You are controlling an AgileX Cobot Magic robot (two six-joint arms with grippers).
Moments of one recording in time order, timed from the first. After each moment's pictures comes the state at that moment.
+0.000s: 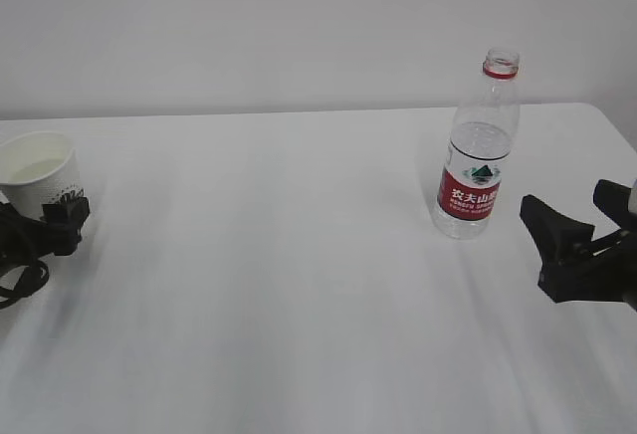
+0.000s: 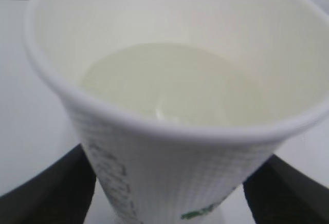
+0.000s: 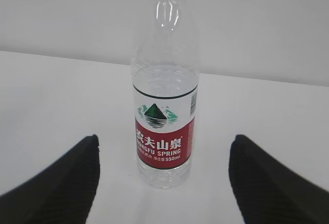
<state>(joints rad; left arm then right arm) 0.01 2.07 -0.53 0.09 -1.12 -0.15 0.33 1.50 -0.16 0.14 -1.09 -0.10</state>
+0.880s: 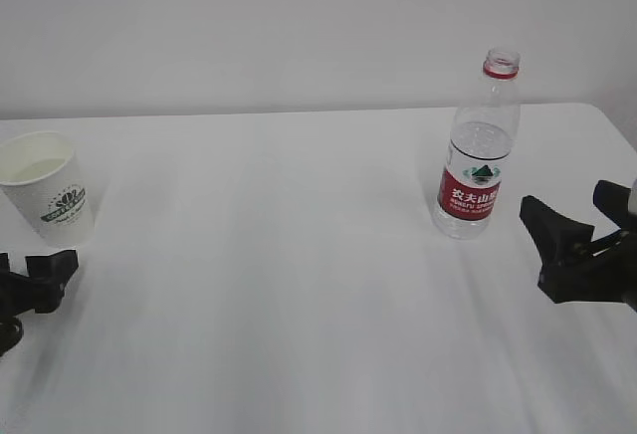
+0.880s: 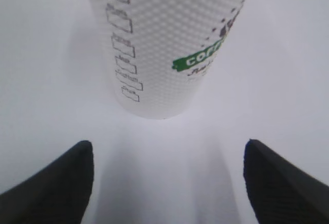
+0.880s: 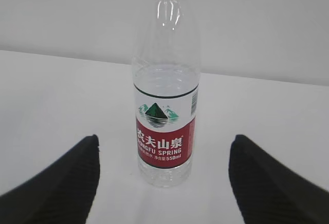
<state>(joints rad) 0.01 2.03 -0.34 0.10 -1.14 -0.15 0.33 1.50 -0.16 0.14 -1.09 -0.10</state>
